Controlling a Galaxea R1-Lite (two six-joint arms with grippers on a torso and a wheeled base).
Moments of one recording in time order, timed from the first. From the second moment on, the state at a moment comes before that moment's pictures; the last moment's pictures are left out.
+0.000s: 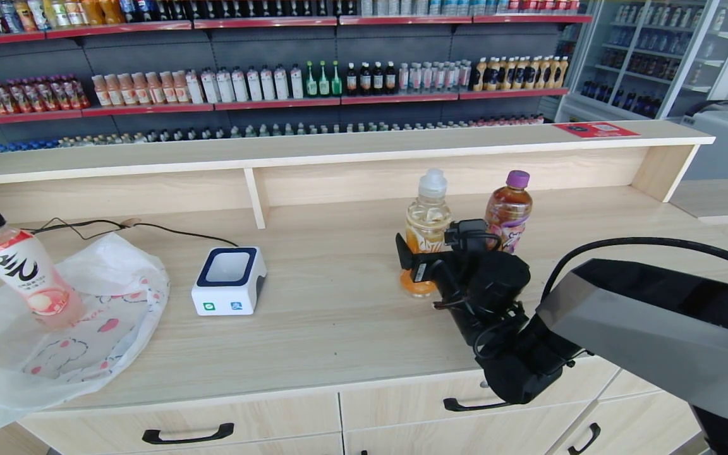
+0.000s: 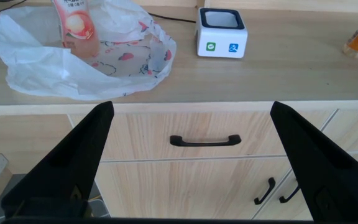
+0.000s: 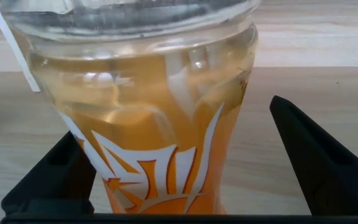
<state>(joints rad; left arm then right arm) 0.00 0.00 0.00 0.00 0.00 0.02 0.54 2.39 -1.06 -1.57 -0.30 -0.03</state>
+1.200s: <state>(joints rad) 0.00 0.00 0.00 0.00 0.00 0.02 0.55 2.31 -0.90 -1.57 -0.32 -0.01</state>
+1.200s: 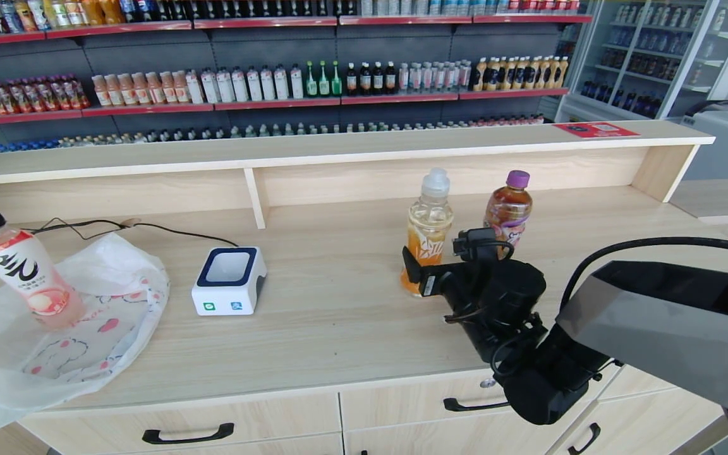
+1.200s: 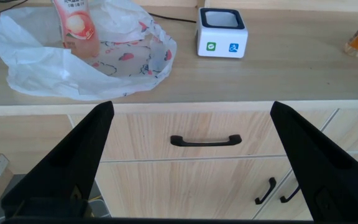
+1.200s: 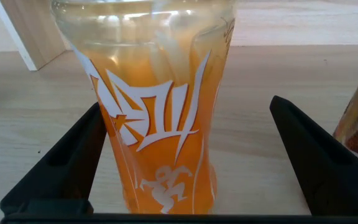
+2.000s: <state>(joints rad) 0.00 0.00 0.00 0.00 0.00 0.03 0.55 2.26 -0.82 -1.57 -0.32 0.00</state>
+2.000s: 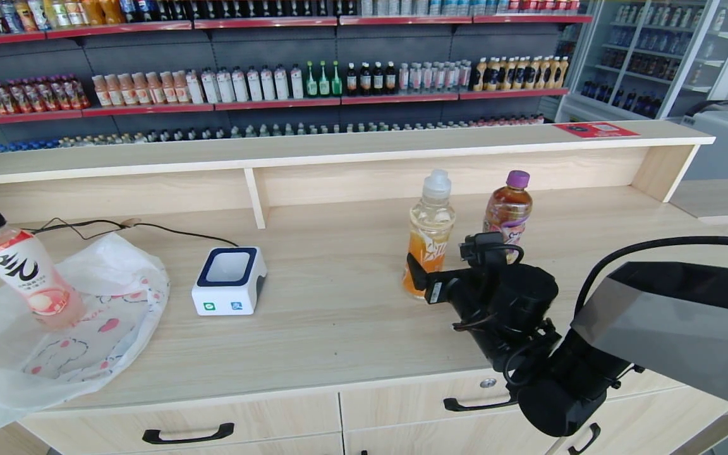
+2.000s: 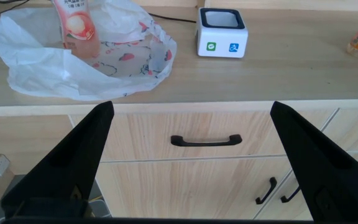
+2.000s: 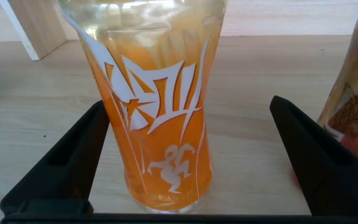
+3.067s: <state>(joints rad) 0.00 0.00 0.00 0.00 0.00 0.04 0.58 2.25 -0.82 -1.57 -0.32 0.00</state>
